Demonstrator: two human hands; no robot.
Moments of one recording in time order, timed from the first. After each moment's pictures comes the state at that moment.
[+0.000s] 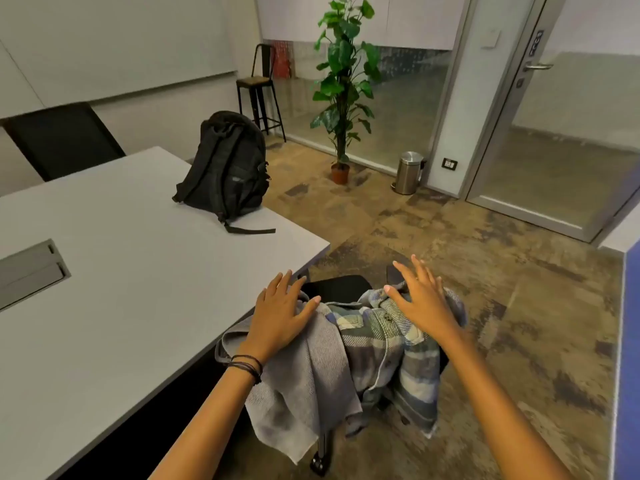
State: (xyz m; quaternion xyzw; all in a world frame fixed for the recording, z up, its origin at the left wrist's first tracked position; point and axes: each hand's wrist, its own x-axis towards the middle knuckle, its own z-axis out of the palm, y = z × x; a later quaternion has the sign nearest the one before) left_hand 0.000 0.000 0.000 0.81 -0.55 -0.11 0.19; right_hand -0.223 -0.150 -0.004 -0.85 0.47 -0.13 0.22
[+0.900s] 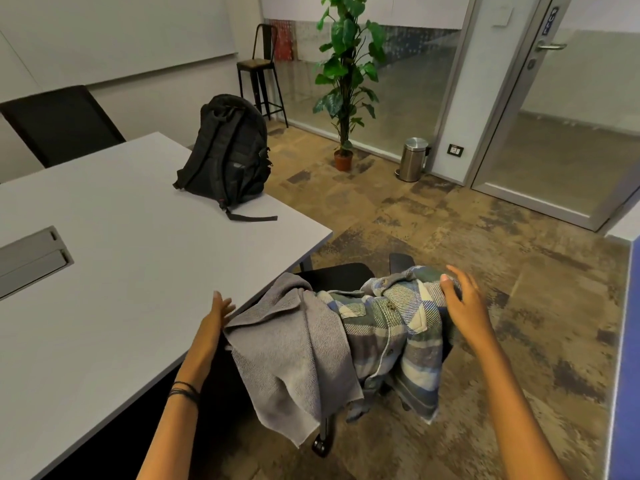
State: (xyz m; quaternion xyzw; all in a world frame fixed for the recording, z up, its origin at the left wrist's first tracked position) left_hand 0.057 0.070 -0.025 0.75 -0.21 -0.36 0.52; right_hand -0.276 -0.163 -0.034 -0.71 0.55 -0.31 0.32
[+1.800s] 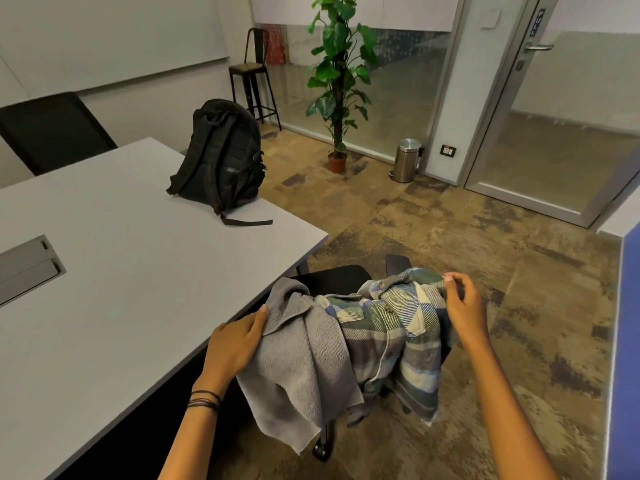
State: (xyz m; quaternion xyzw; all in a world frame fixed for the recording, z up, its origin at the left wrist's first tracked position) left_hand 0.019 0.058 0.001 0.87 -0.43 -0.17 0.20; right_hand -0.272 -0.161 -0.037 -0.64 0.57 -0.38 0.34
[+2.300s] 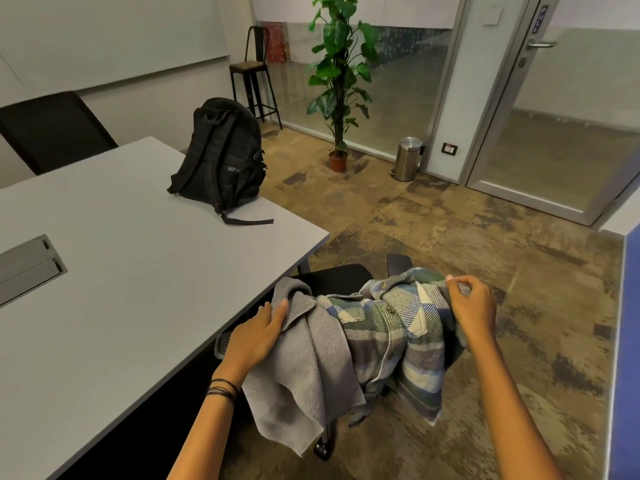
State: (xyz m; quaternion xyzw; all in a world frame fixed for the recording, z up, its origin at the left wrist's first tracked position) left_hand 0.008 0.036 0.000 0.85 -0.42 -0.27 0.17; right_hand -0.271 -0.170 -0.033 -0.63 0.64 -0.36 0.25
